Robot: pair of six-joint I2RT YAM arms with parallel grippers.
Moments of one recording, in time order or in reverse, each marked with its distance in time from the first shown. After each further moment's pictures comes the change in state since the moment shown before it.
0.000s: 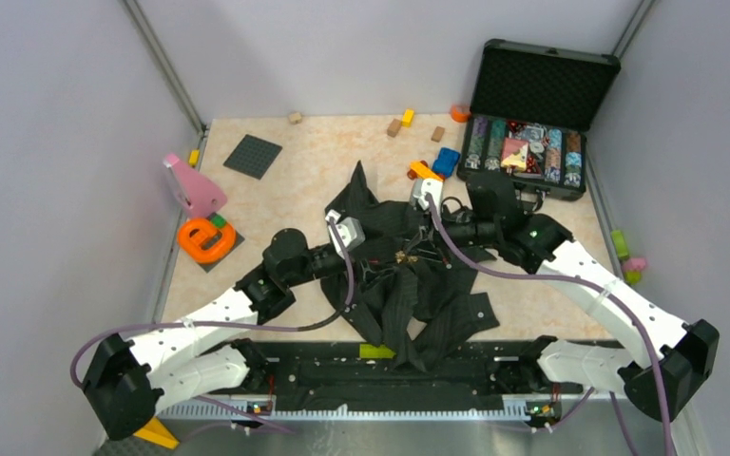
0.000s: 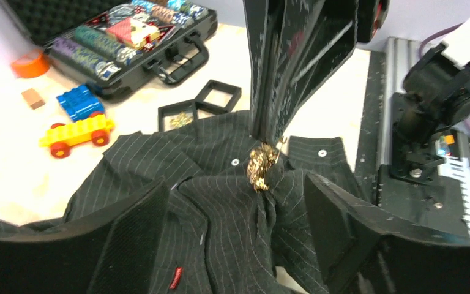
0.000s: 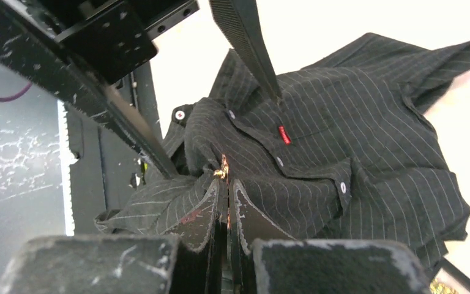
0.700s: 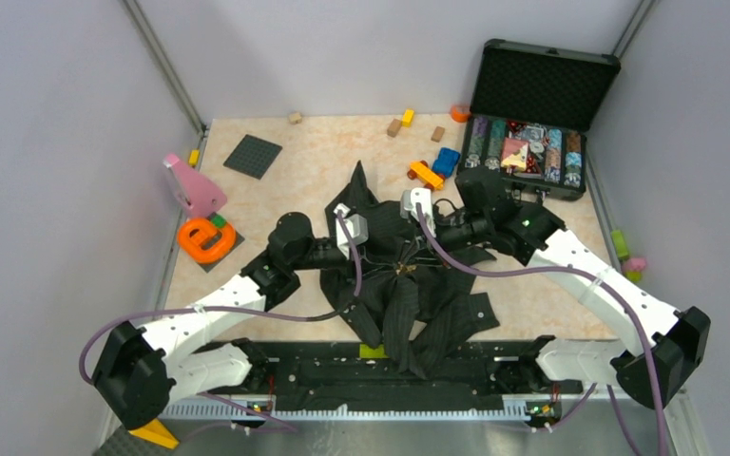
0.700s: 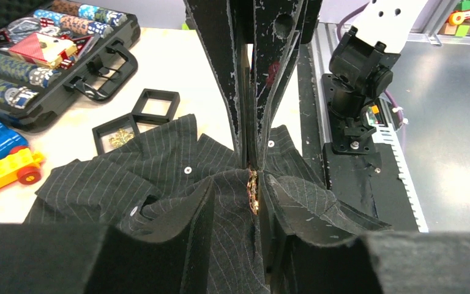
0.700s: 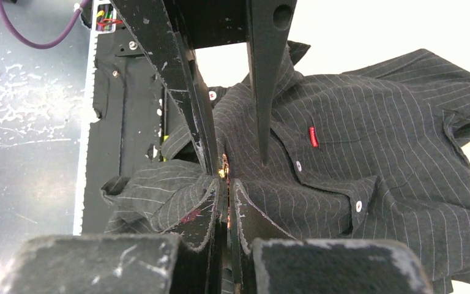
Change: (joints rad) left arm 0.084 0.111 0.087 -0.010 0.364 0.008; right arm 0.019 0.080 0.101 -0.190 -0.144 -0.222
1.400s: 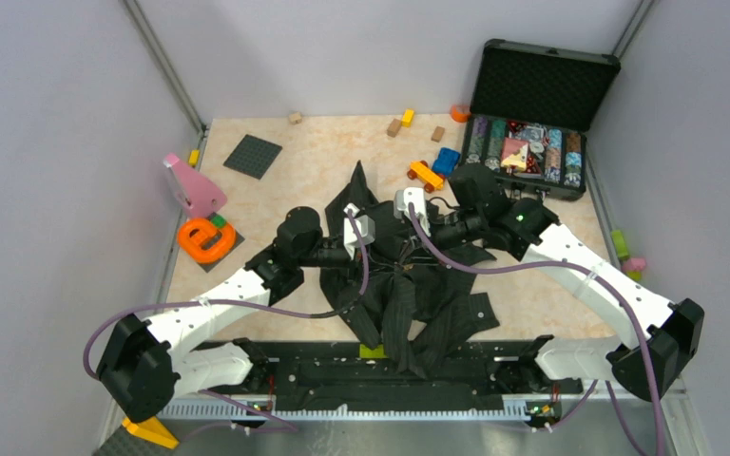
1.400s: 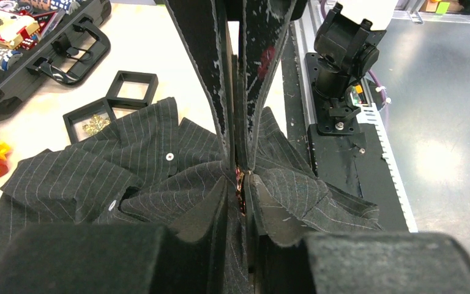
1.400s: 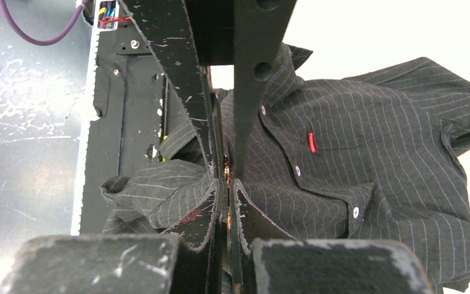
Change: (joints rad) left arm 0.002 0.045 0.043 -0.103 0.063 0.043; right arm 0.022 0.042 0.051 -0.033 0.005 -0.027
